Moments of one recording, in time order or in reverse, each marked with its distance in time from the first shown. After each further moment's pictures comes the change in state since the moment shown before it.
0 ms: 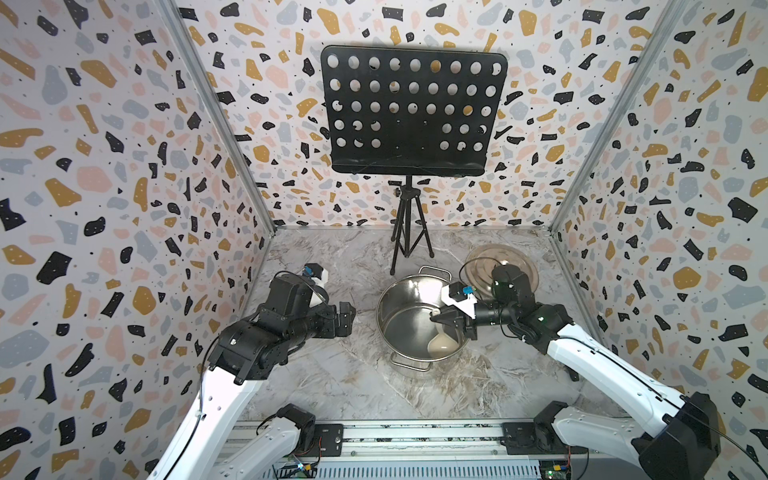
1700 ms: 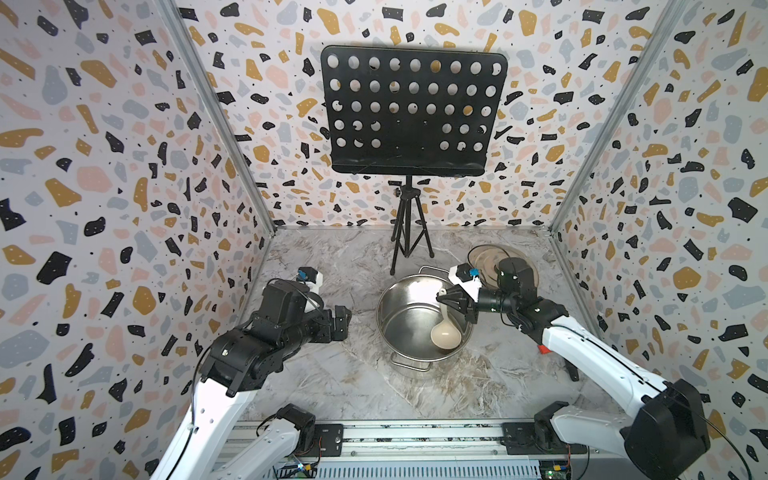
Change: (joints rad) left arm 0.000 -0.035 -0.010 -0.026 -0.023 -0.002; right arm -0.158 0.036 -0.055 0.166 0.013 0.129
